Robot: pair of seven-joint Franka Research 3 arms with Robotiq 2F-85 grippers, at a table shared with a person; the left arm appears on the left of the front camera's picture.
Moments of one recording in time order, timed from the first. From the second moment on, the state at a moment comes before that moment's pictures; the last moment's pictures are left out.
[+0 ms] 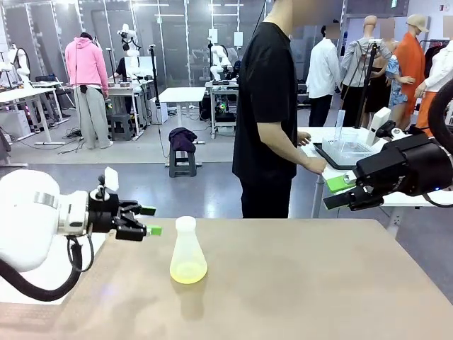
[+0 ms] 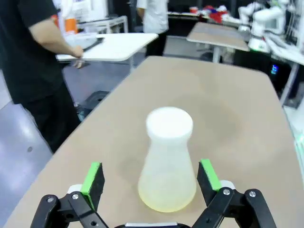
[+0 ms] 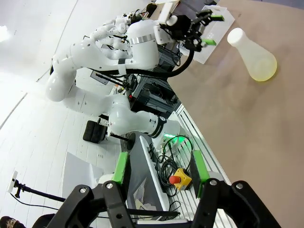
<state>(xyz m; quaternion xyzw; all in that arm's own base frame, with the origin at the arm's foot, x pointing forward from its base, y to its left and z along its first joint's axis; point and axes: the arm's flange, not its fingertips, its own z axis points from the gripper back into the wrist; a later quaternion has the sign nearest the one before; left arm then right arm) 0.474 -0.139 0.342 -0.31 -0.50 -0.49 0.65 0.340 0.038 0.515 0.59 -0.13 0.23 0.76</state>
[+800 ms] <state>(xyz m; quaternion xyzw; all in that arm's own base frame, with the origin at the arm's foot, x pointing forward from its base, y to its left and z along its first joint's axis) 0.519 -0.169 0.288 -0.37 -0.50 -0.55 0.55 0.340 0.038 0.515 0.59 -0.13 0.23 0.76</state>
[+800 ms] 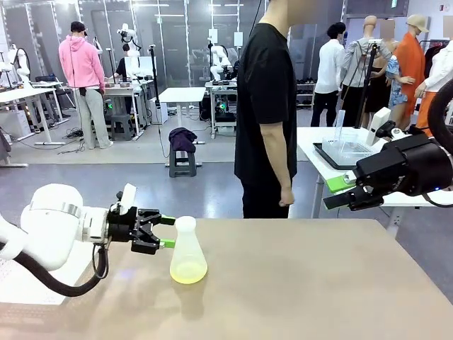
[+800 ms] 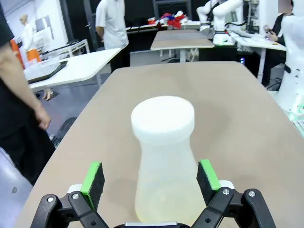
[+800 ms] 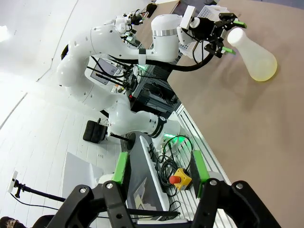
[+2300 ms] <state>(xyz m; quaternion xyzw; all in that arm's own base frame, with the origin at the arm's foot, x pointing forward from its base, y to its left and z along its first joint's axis) 0.536 -0.227 0.271 -0.47 -0.46 -0.56 0.50 0.340 0.038 0.515 0.59 -0.13 0.23 0.76</state>
